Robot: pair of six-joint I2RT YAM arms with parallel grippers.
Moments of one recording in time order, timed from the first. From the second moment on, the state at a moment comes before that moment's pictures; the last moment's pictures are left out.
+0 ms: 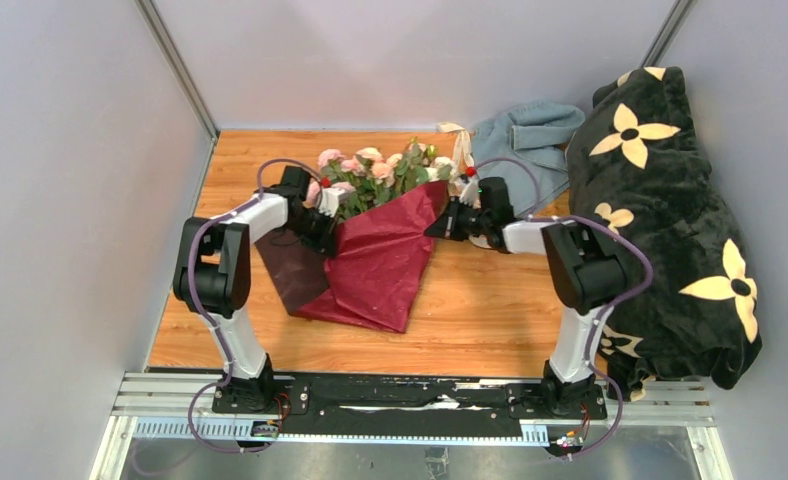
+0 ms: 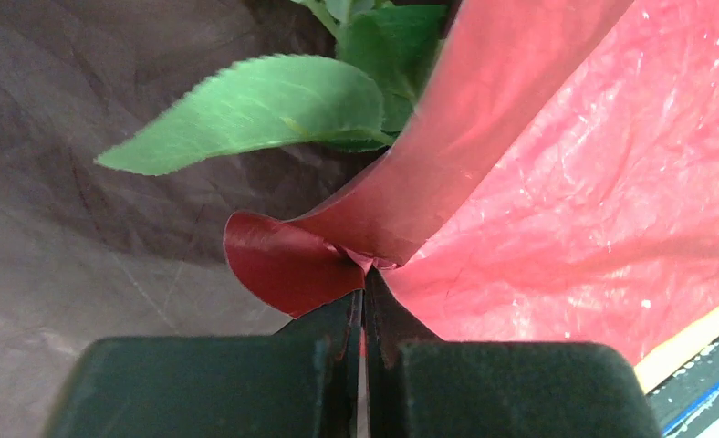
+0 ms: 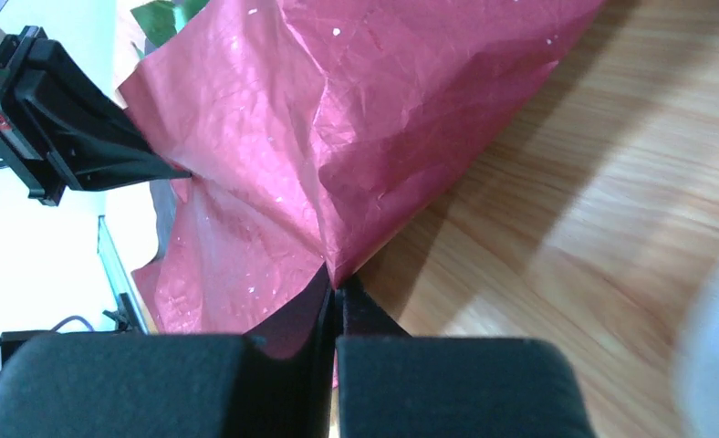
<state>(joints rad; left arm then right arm) -0.11 1.82 1.14 -0.60 0.48 0.32 0.37 1.96 1.00 0.38 -0.64 0.58</state>
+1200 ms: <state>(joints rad) -0.24 1.84 1.28 -0.67 0.34 0.27 0.77 1.89 0.94 0.20 -0.52 0.49</state>
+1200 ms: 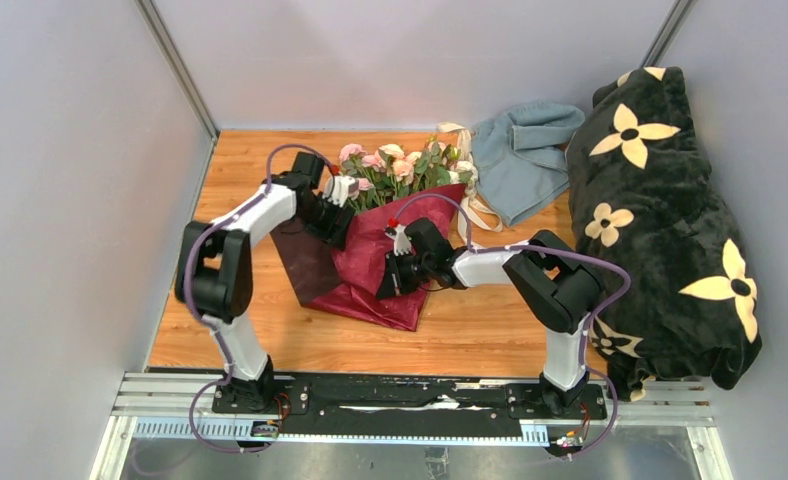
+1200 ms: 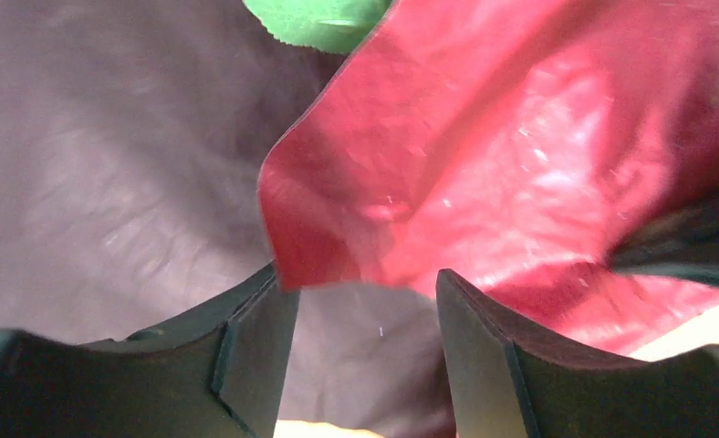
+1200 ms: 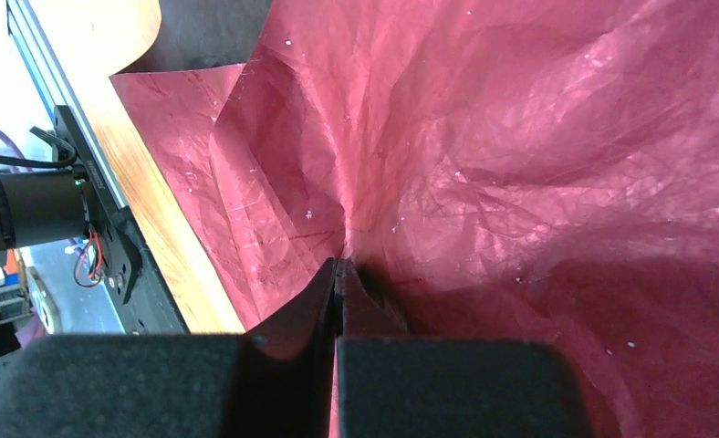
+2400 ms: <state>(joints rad) -0.60 1.34 0.65 -0.62 0.10 1.02 0.76 1.93 0.92 0.30 -0.55 0.68</state>
